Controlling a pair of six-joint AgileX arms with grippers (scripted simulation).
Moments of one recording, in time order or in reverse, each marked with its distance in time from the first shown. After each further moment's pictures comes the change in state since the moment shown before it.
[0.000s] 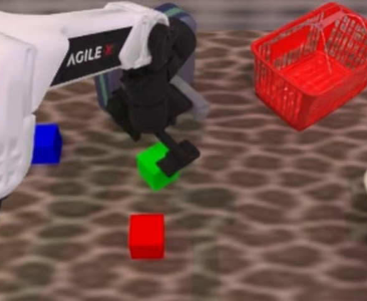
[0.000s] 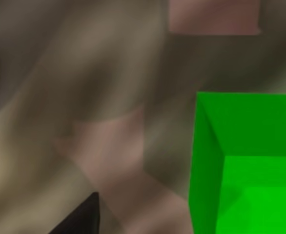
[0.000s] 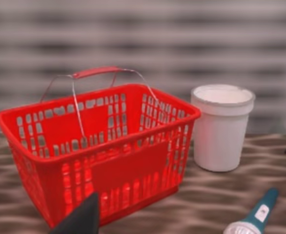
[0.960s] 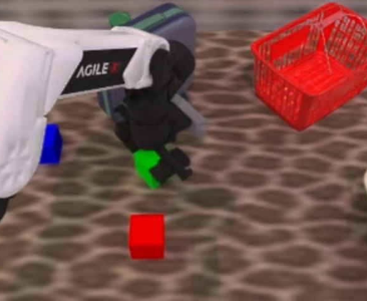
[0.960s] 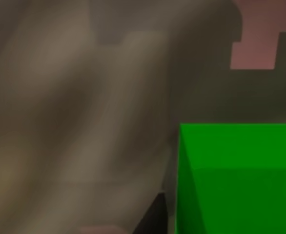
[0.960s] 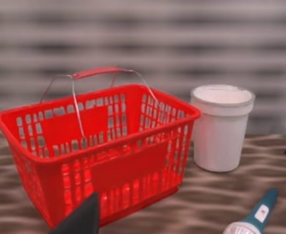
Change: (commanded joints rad) left arm -0.001 0.035 -0.076 0.107 0.000 0.000; right arm 0.000 0.000 0.000 0.000 0.000 0.000
